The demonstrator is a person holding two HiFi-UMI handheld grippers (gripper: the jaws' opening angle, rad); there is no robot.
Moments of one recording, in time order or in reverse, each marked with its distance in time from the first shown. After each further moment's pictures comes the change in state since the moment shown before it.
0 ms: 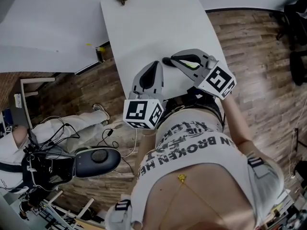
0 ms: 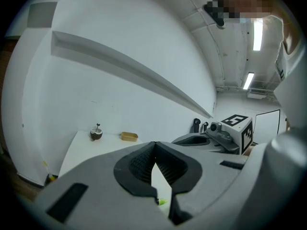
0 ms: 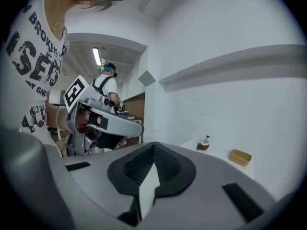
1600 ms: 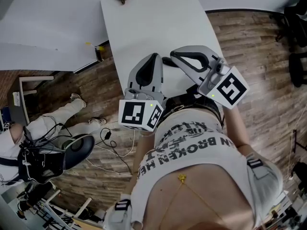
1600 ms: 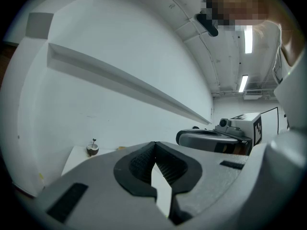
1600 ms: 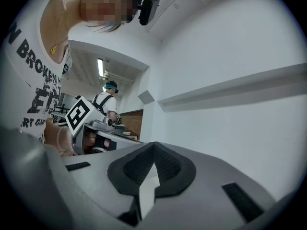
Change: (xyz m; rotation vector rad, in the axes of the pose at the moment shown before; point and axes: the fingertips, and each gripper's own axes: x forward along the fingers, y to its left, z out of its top) left arm -0.004 -0.017 0.052 0.052 -0.130 -0.018; right arm -0.032 0.006 0.086 -0.031 -0.222 -0.061
